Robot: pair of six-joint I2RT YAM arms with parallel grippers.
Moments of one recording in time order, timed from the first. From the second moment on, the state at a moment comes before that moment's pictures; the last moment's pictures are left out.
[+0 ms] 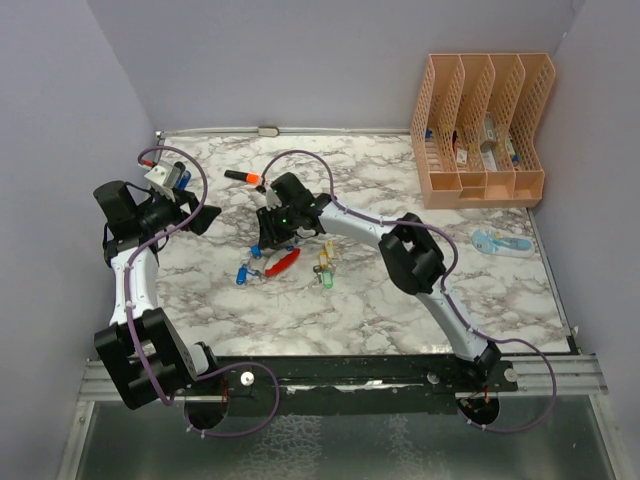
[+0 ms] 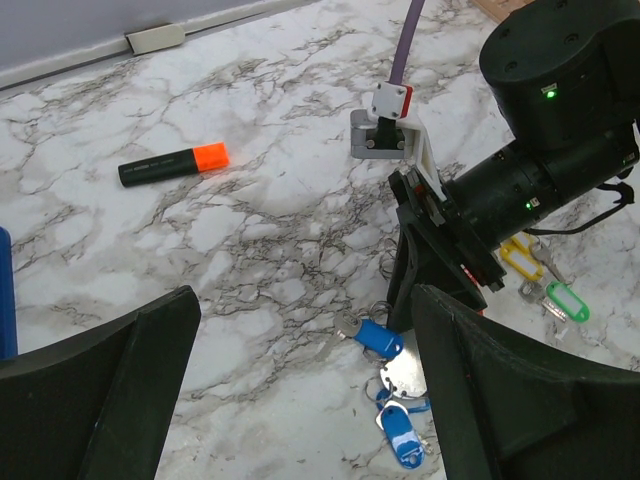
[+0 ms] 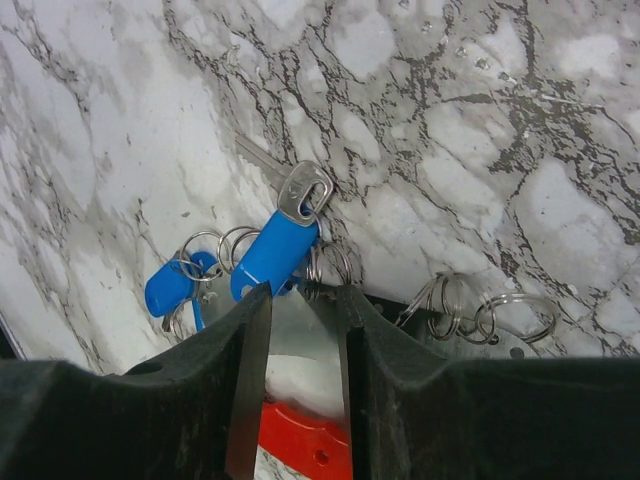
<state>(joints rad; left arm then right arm) 0.43 1.24 0.85 -0.04 1.06 0.22 0.84 2.44 1.99 -0.35 -0.38 0.34</state>
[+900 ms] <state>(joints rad) 0.43 1.25 0.85 -0.04 1.06 0.22 0.86 2.41 1.89 -0.19 -0.36 0.26</state>
